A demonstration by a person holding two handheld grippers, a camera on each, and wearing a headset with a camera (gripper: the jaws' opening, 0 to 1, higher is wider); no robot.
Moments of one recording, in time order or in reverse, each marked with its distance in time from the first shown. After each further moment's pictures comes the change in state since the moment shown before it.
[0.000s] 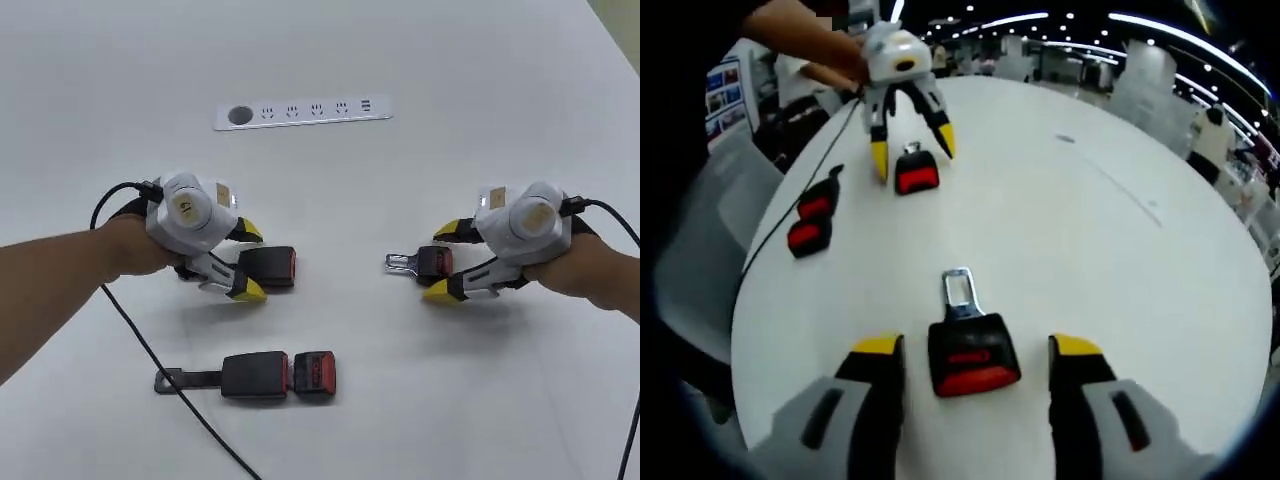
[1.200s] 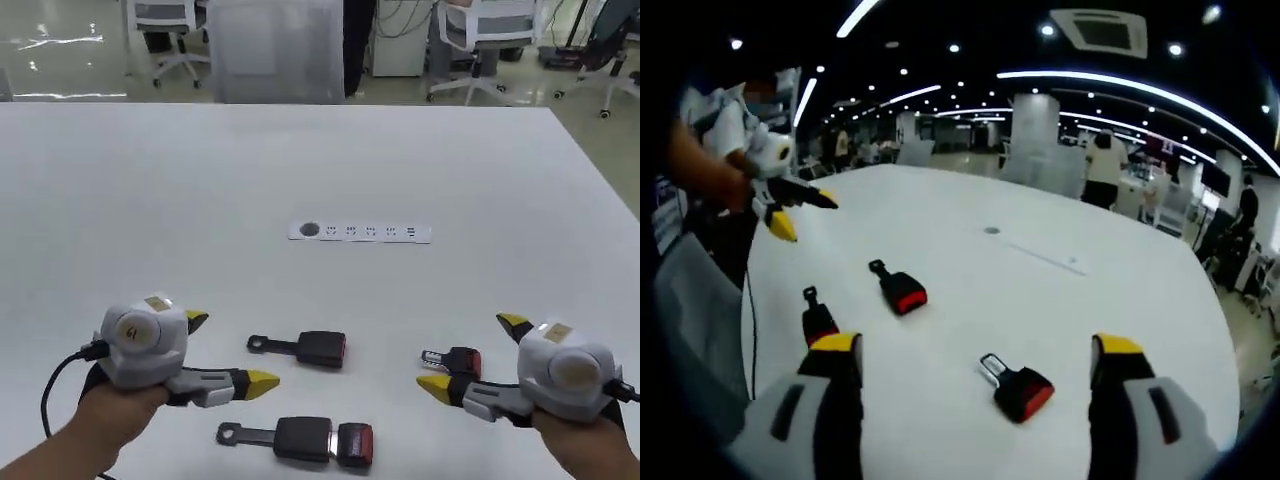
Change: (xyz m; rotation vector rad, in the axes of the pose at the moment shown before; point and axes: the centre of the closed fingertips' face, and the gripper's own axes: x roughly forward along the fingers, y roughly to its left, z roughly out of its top) left arm -0.164 -0.072 -0.035 -0.543 -0.365 0.528; right arm -0.069 0.057 0.073 0.229 -0.337 -0.394
